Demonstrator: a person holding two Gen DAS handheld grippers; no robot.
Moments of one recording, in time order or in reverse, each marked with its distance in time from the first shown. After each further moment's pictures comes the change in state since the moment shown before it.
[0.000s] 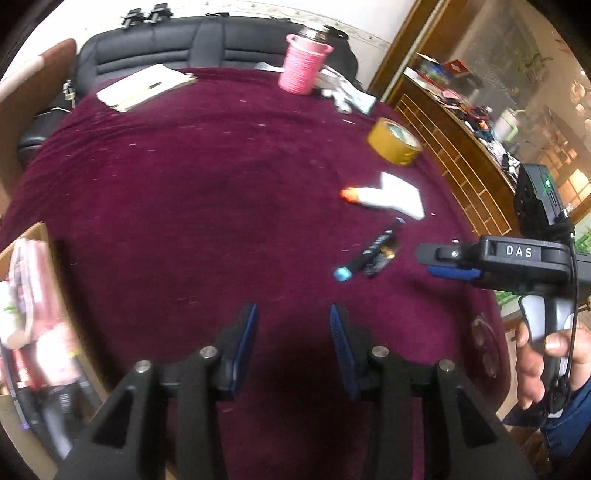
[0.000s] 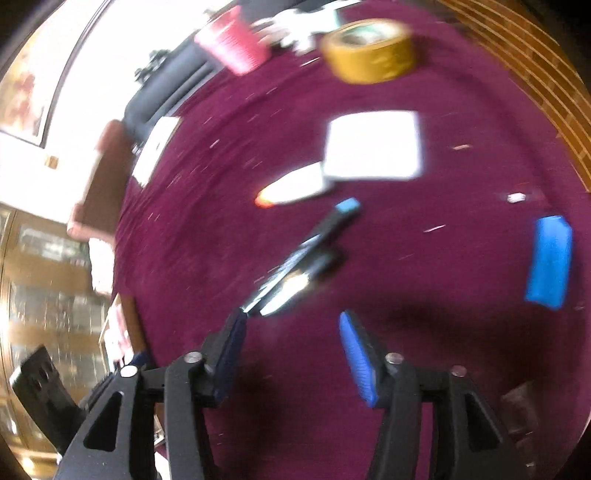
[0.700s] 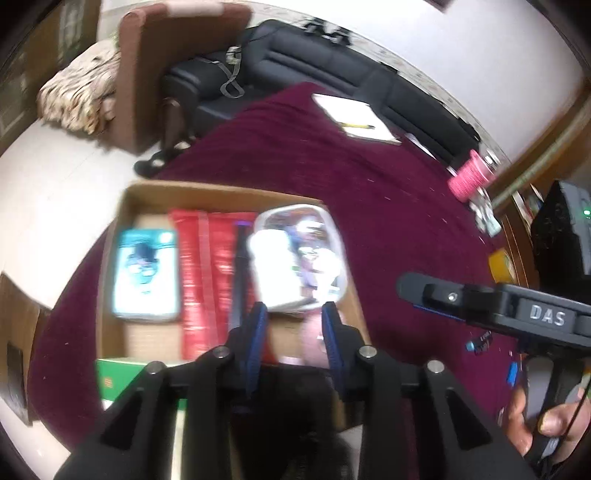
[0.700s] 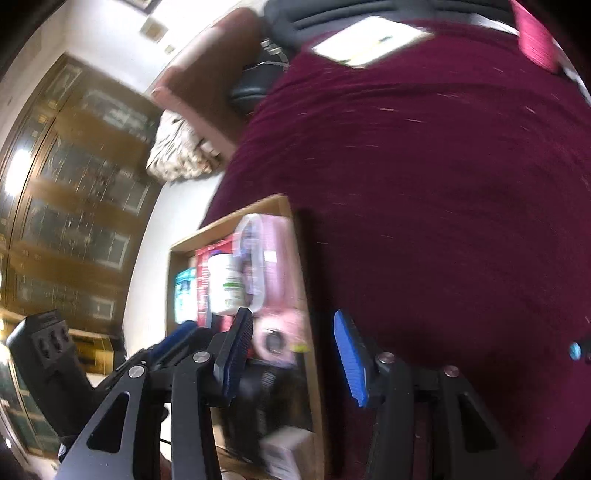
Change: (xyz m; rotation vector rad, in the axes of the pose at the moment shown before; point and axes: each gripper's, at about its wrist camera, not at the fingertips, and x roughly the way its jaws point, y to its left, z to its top) left arm -0.116 0.216 -0.062 -0.467 -0.183 0.199; right arm 0.130 0.298 -0.095 -0.461 0.219 0.171
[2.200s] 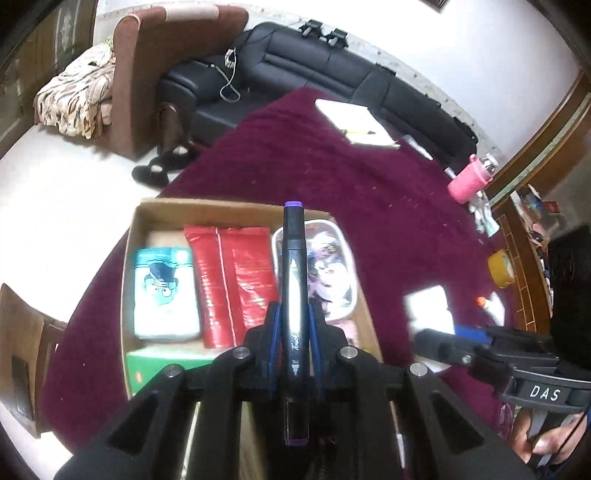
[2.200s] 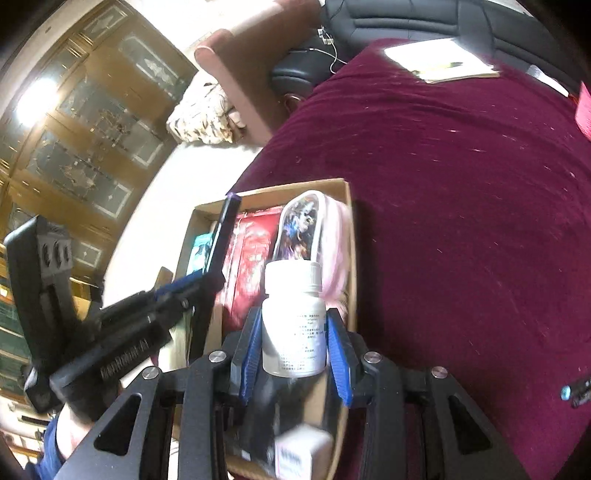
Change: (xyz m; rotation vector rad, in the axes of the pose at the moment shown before) left arm -0.002 0.029 0.016 -0.013 0.000 0.002; right arm 0.044 0.069 -0.005 -0.260 0.058 -0.041
